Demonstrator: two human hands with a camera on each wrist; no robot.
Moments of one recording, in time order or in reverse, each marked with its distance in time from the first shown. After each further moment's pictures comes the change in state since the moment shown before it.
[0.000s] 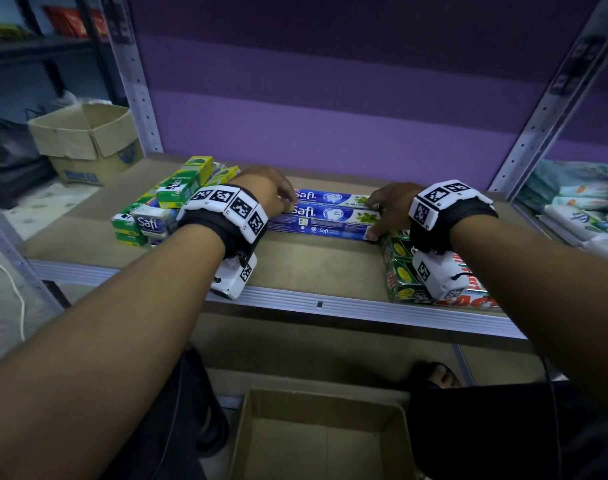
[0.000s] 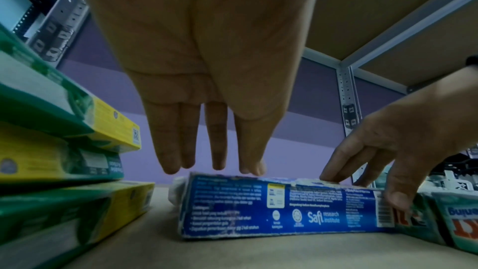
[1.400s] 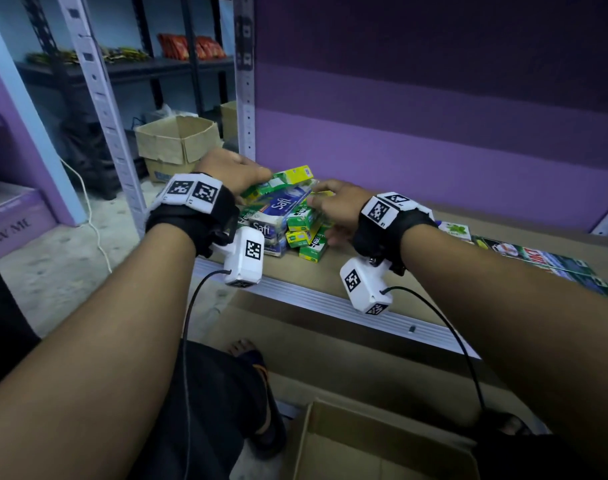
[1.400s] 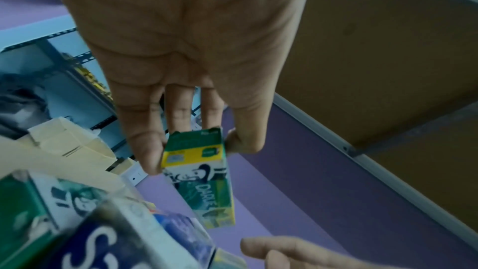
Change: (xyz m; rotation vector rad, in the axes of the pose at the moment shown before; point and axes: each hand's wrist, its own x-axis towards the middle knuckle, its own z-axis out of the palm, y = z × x) left_hand -0.086 -0.137 -0.086 -0.634 0.421 -0.541; right_hand -0.011 -0.247 -0.007 0.996 -0.040 -0.133
